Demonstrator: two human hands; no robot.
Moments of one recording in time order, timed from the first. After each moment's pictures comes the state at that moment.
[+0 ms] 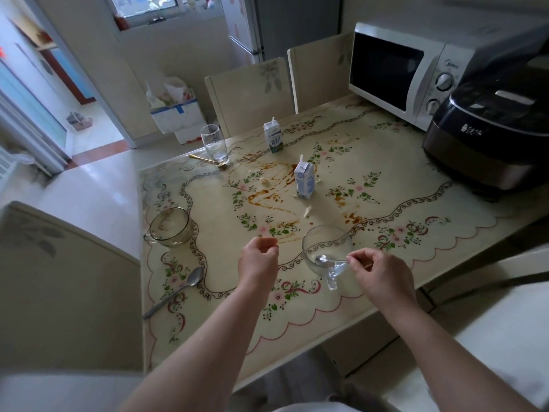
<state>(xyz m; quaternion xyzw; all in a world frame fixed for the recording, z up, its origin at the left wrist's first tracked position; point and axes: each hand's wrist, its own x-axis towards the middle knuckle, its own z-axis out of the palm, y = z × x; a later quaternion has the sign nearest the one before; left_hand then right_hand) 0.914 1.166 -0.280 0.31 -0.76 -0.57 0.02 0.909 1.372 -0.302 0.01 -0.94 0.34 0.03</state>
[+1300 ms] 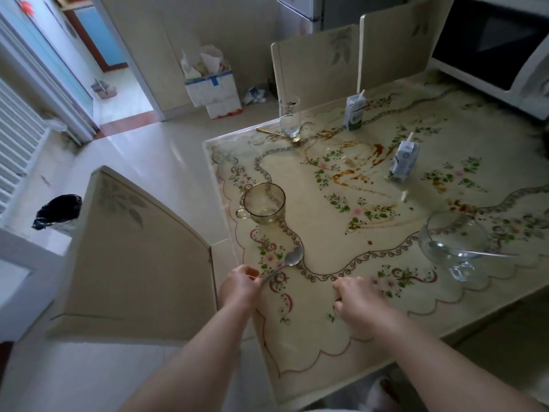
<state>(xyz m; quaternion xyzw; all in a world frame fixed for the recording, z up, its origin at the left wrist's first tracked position) 0.995 0.890 -0.365 0.37 -0.86 -0.35 -0.09 0.967 1.111 -0.341 0.10 -0.95 0.09 -0.27</state>
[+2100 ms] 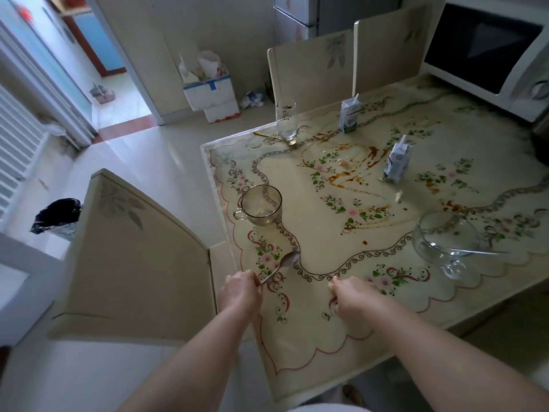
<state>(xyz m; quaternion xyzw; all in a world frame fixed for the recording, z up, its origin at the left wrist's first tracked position) 1.005 0.900 -0.358 0.25 -0.95 -0.15 -0.12 0.962 1.113 -0.329 0.18 -0.93 -0.02 -0.34</state>
